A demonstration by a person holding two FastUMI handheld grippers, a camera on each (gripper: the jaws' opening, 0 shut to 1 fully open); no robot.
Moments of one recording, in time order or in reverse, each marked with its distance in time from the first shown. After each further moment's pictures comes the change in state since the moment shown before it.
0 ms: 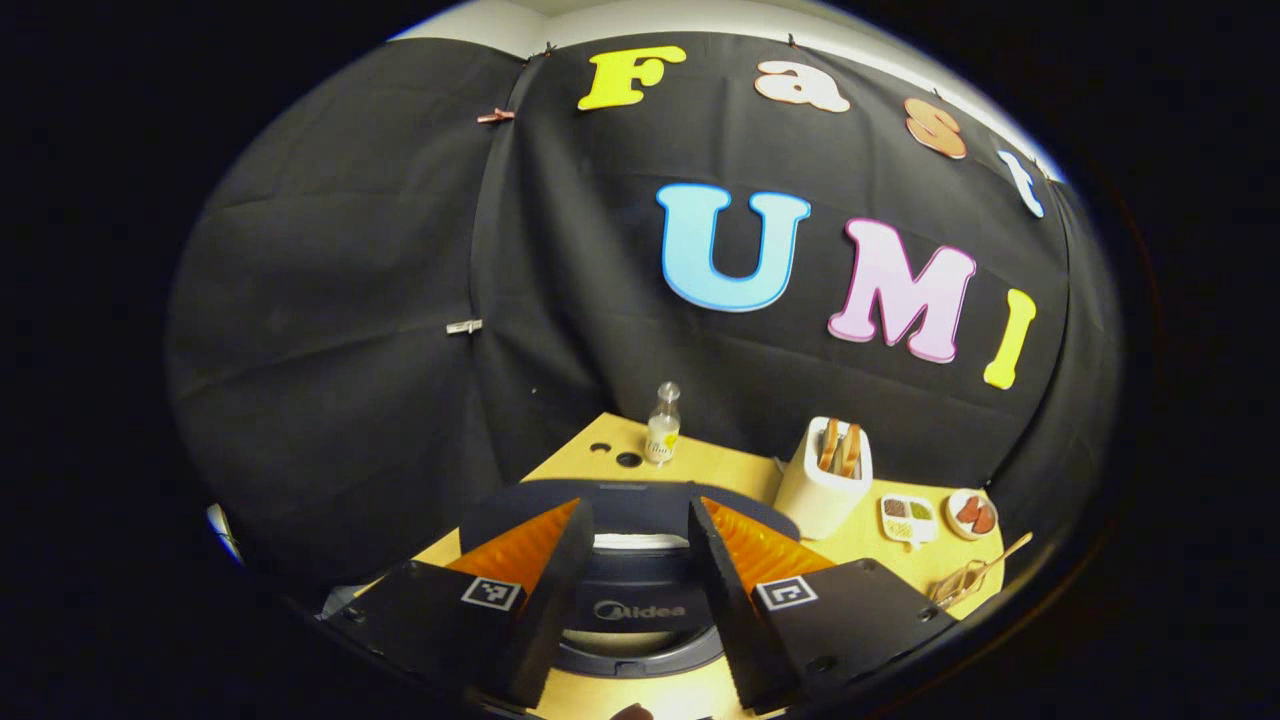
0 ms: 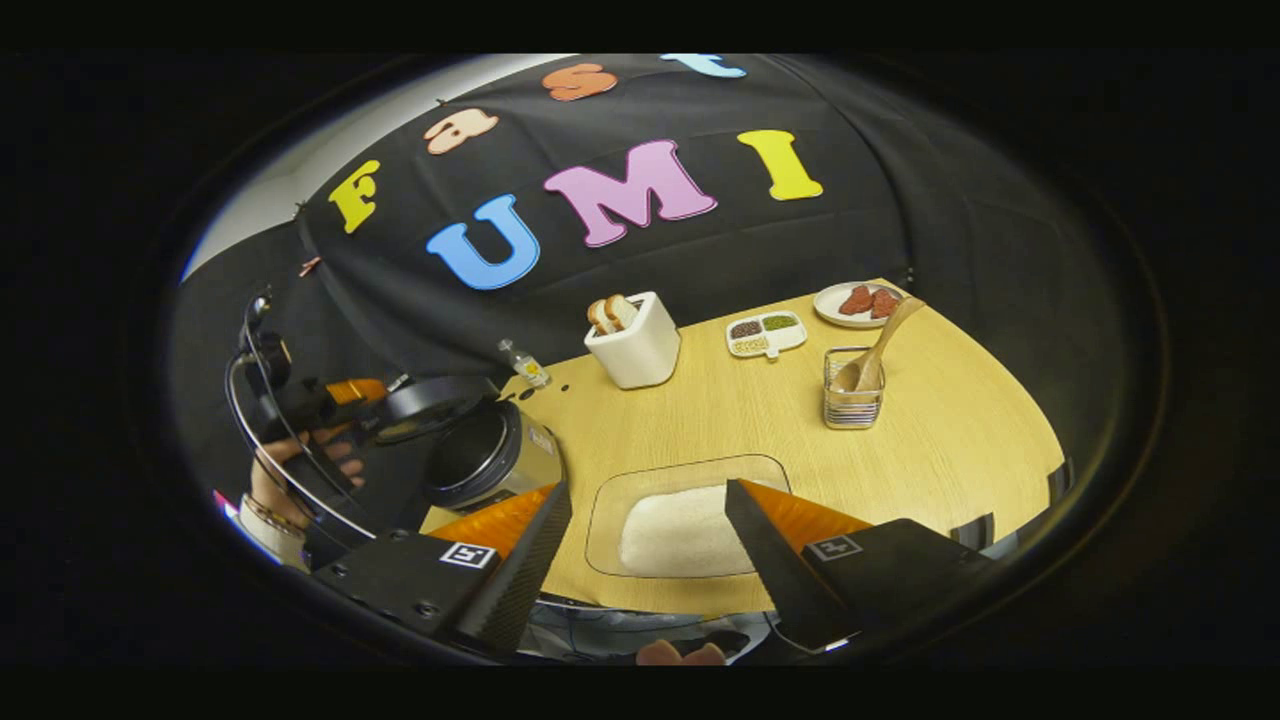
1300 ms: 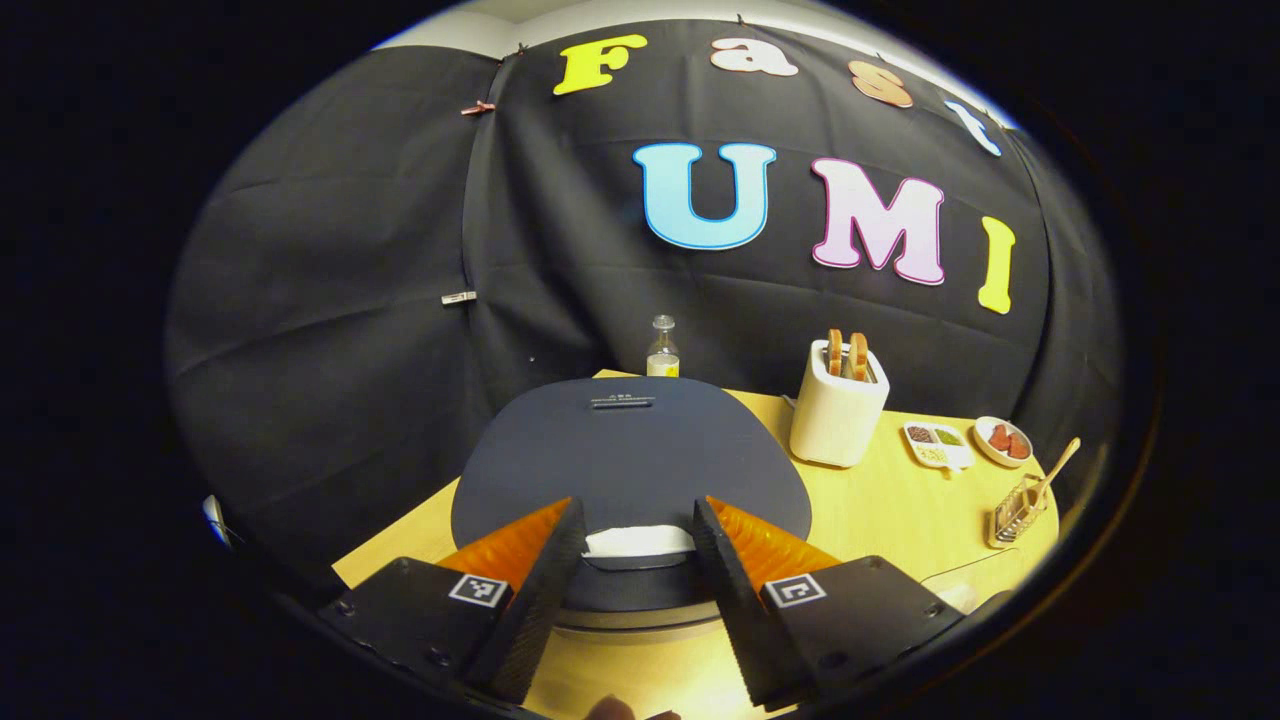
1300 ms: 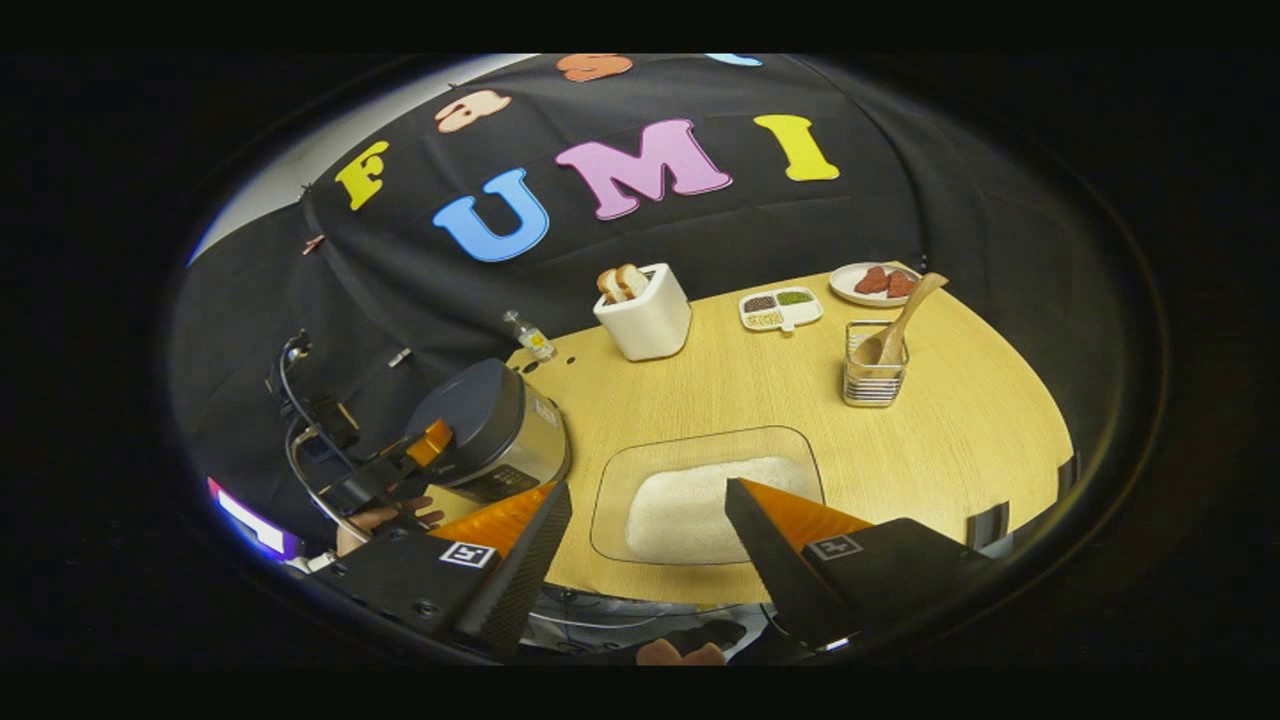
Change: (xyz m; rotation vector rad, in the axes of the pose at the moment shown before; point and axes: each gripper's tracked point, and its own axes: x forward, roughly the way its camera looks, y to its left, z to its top) left arm -0.002 -0.002 -0.100 0.058 -0.017 -0.028; right arm 0.013 0.010 -0.020 -0.012 0.036 0.009
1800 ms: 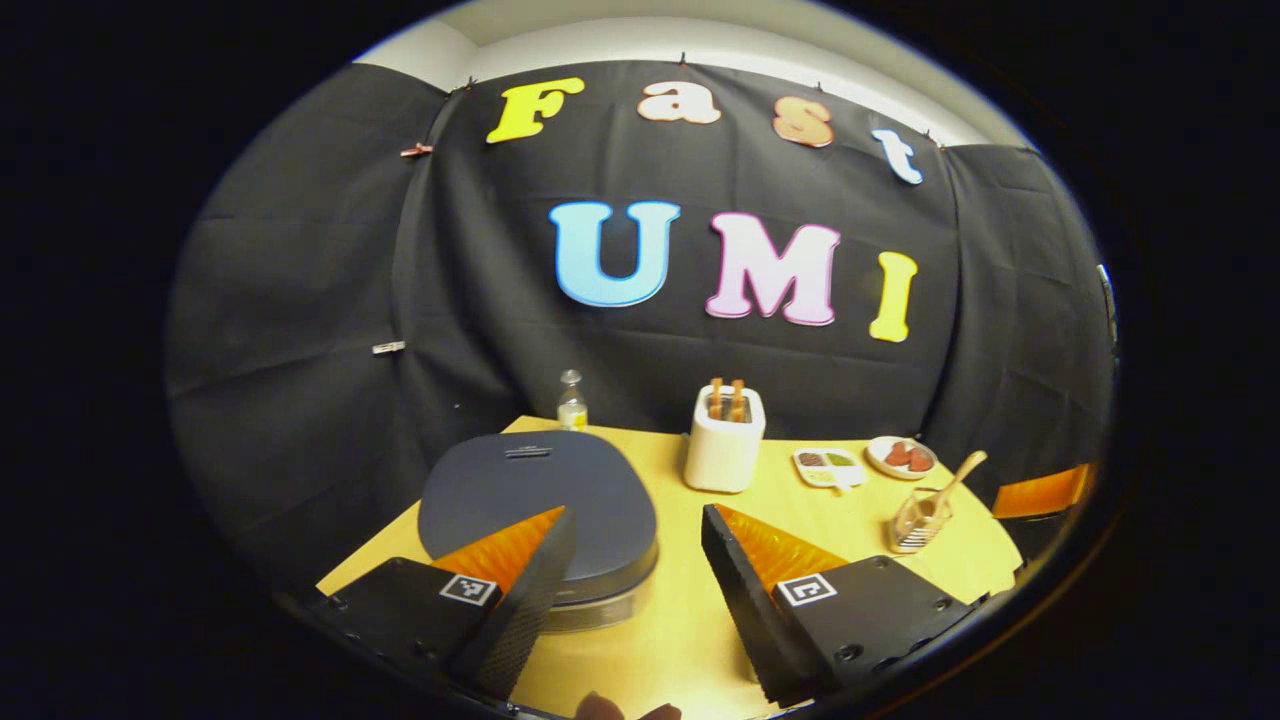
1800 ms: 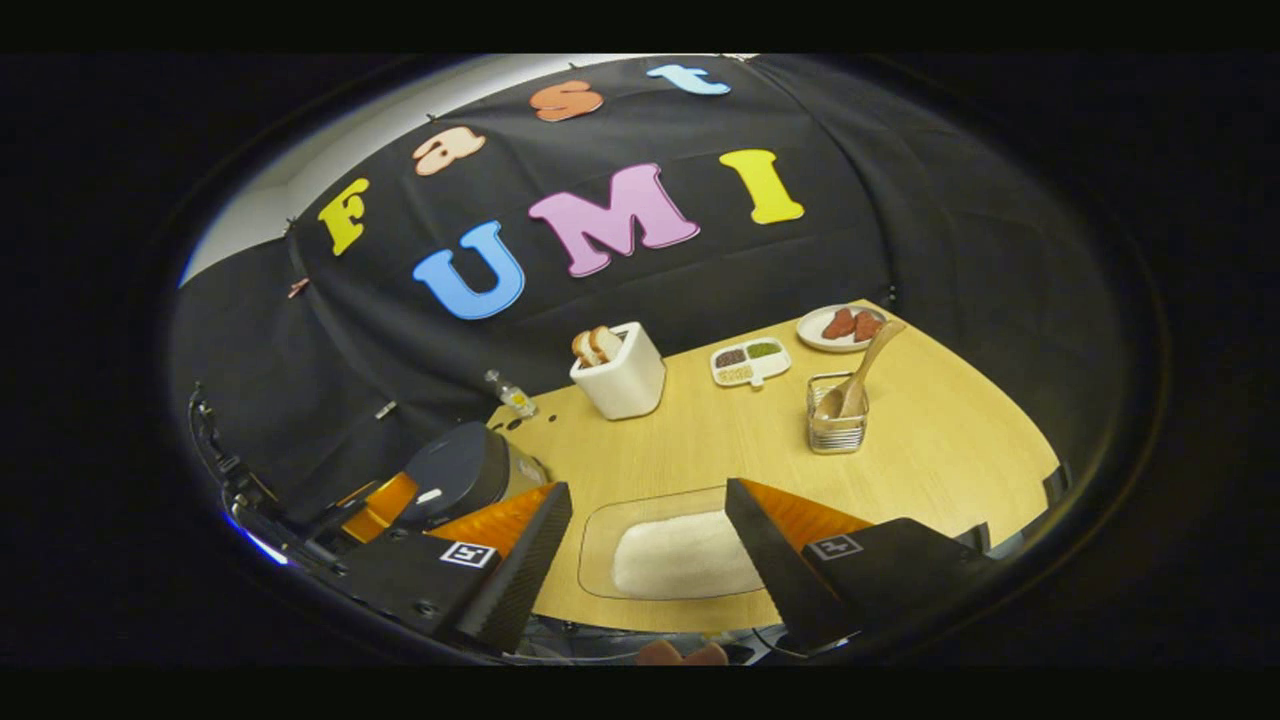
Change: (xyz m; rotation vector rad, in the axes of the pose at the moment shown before) left arm -0.107 -0.087 0.047 0.072 -0.141 -0.267; right arm -0.019 -0.029 0.068 0.035 -0.209 -0.070
